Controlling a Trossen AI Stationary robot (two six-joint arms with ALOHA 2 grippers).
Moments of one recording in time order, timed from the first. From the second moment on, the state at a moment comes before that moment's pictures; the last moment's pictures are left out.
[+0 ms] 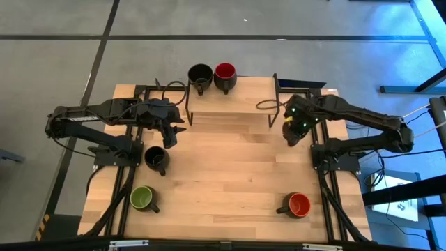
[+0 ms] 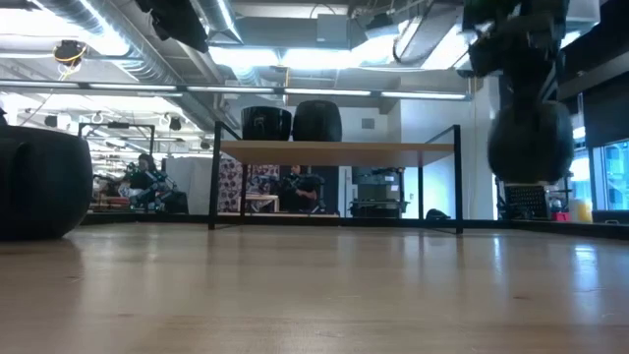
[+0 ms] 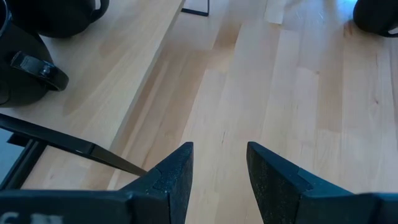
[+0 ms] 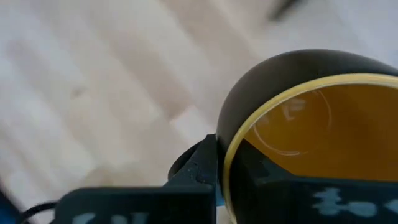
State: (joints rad) left arm 0.07 1.01 1.13 -0.88 -0.18 -0.16; right arm -0.37 1.08 1.00 -1.21 -0.17 0.34
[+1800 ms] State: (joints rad) left arm 0.07 1.01 1.13 -0.88 -0.17 -0.23; right arm 0.15 1.49 1.30 -1.21 -0.03 1.06
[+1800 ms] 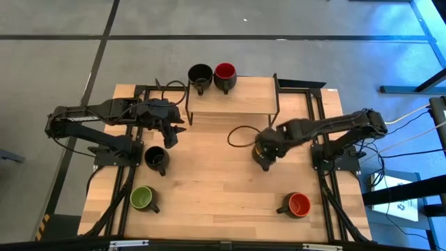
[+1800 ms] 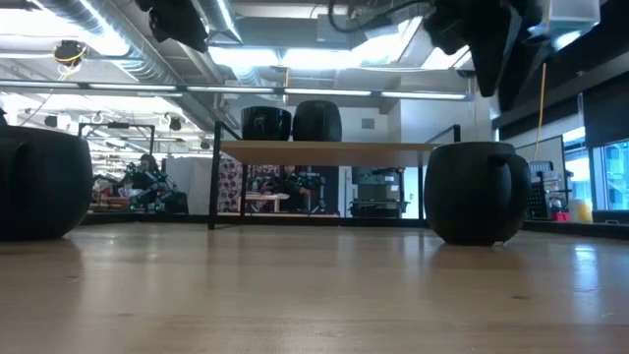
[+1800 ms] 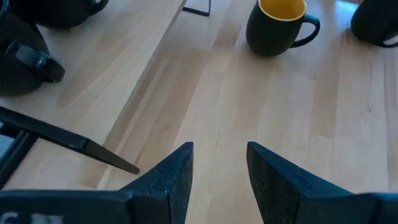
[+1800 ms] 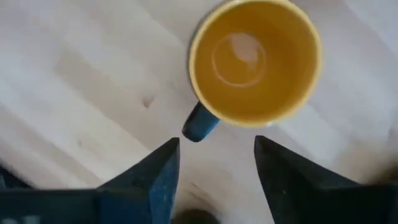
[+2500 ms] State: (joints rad) left arm 0.07 1.03 1.13 -0.87 -0.17 -0.24; right arm 0.42 1.68 1.28 -1.19 0.28 1.65
